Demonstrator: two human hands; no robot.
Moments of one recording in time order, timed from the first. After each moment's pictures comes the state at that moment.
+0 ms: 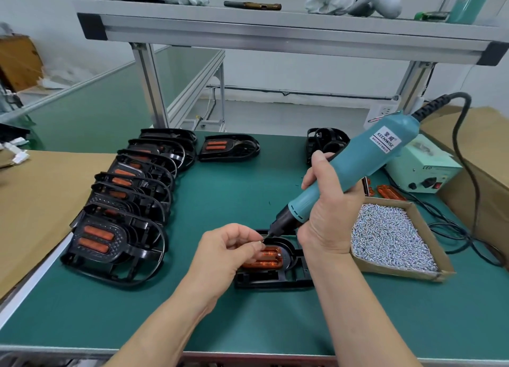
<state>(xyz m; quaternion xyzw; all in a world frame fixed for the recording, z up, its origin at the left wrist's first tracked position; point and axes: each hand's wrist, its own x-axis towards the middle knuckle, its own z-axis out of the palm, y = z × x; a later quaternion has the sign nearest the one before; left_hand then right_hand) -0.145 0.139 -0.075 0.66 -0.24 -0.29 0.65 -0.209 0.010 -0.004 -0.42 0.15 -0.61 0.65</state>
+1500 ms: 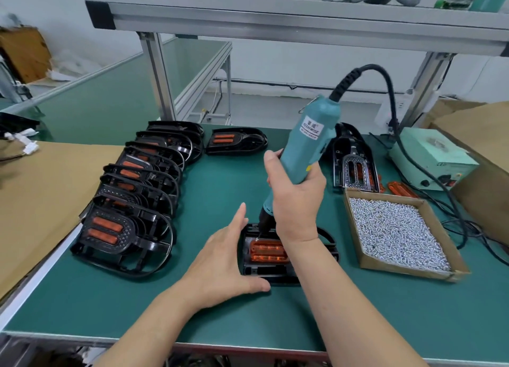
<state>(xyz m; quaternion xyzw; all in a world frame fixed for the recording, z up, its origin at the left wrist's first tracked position) -0.114 0.155 -0.120 0.81 -0.46 -0.18 0.32 -0.167 0.025 -0.028 -0.55 0.17 -0.55 0.60</state>
